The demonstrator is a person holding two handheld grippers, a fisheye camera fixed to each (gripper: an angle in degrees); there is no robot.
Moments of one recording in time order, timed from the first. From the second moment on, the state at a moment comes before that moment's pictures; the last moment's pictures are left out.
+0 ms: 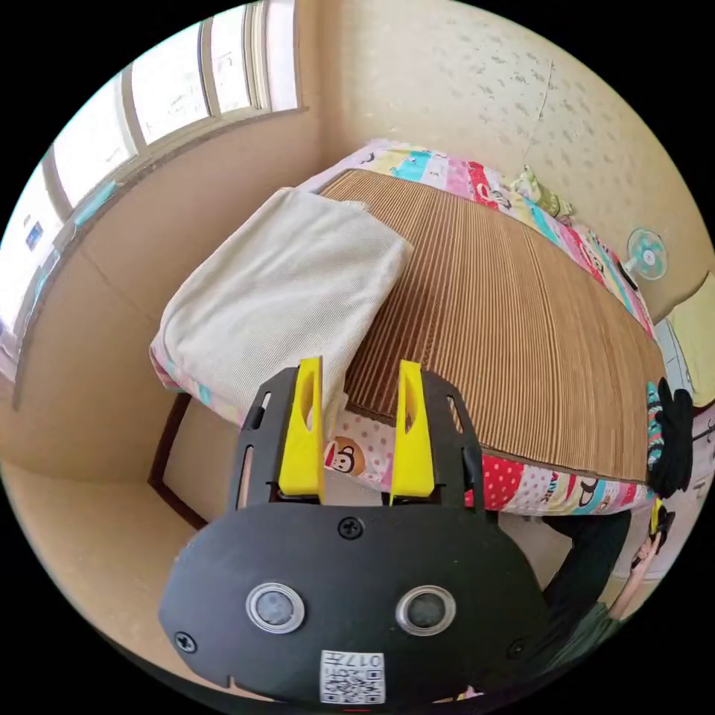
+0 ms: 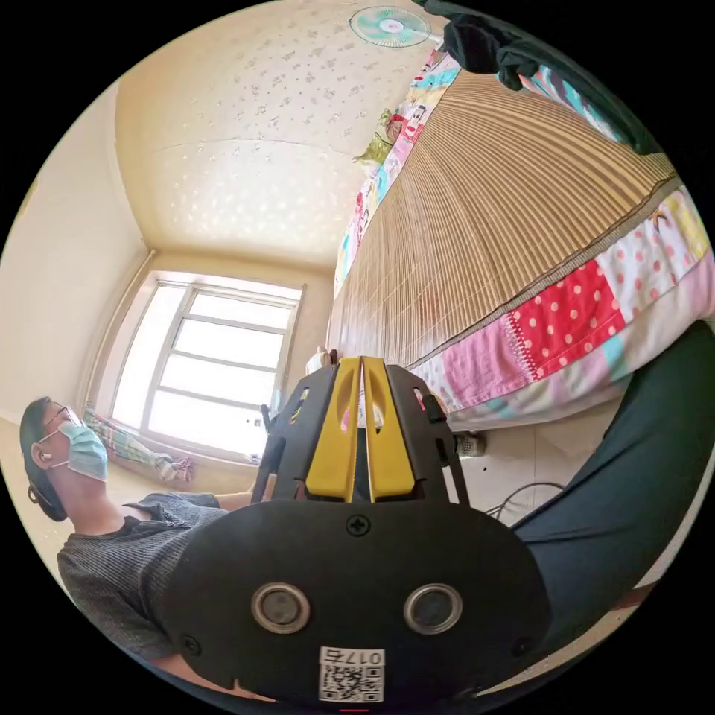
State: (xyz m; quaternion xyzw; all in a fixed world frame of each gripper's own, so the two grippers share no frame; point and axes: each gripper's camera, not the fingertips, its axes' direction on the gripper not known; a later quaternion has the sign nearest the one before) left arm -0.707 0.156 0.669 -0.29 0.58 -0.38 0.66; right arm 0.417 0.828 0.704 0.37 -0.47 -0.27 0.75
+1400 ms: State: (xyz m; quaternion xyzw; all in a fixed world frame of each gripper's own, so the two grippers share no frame) left arm -0.802 0.192 0.534 -0.34 0.63 -0.54 0.44; right arm 0.255 0.667 0.849 0.25 -0.50 -0.31 0.77
